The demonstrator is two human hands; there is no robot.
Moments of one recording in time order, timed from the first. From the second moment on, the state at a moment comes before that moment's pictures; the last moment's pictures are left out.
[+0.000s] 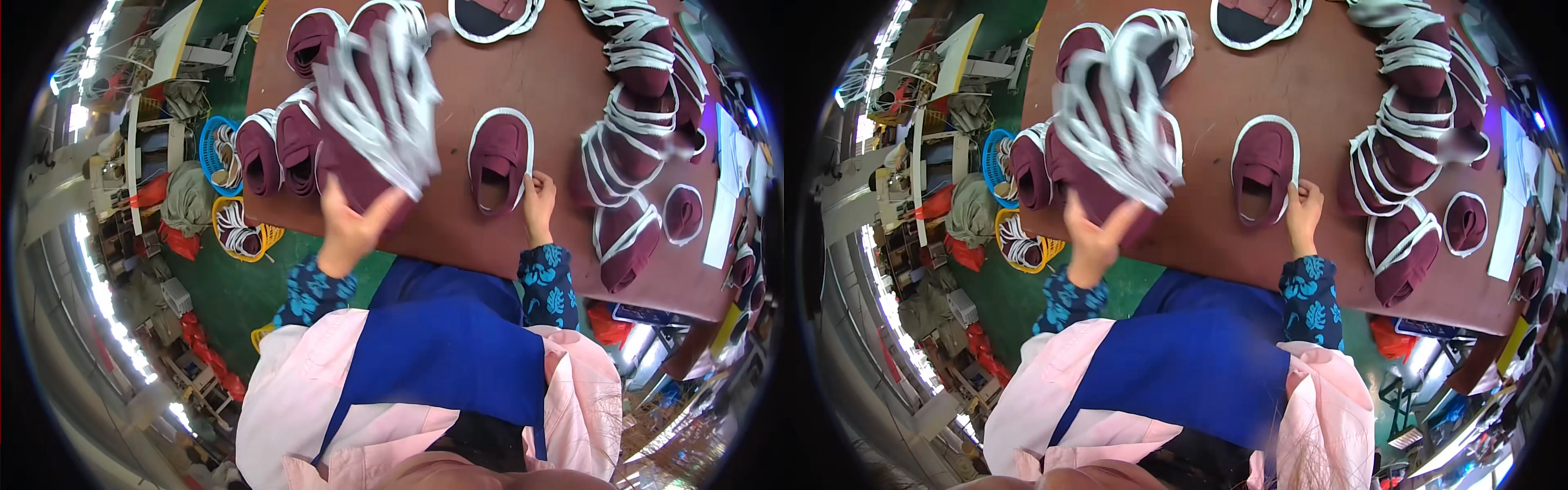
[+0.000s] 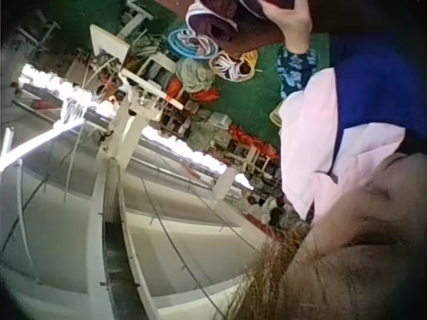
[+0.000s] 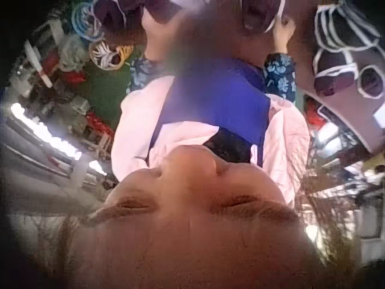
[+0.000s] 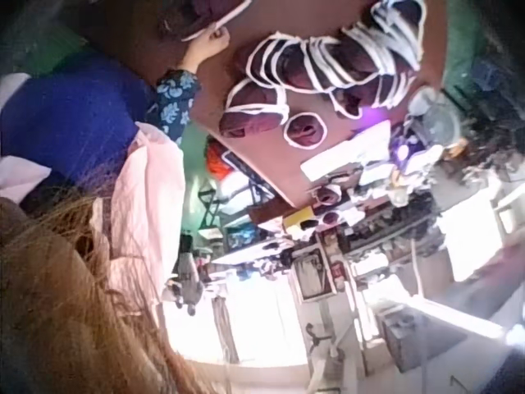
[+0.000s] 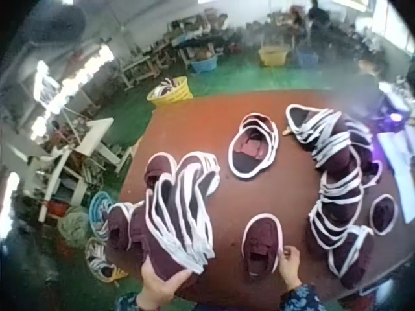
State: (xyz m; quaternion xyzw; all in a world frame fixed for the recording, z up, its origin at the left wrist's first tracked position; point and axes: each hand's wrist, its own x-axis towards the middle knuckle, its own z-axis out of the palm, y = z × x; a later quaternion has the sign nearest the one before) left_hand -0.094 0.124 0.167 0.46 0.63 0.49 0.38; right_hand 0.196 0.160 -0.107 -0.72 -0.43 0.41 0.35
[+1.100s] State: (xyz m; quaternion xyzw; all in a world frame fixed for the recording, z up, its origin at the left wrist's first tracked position) left_hand -0.035 0.120 0.007 0.70 0.54 0.23 0.41; right_hand 0.130 0.156 -0.008 -0.47 -0.13 0.75 0.44
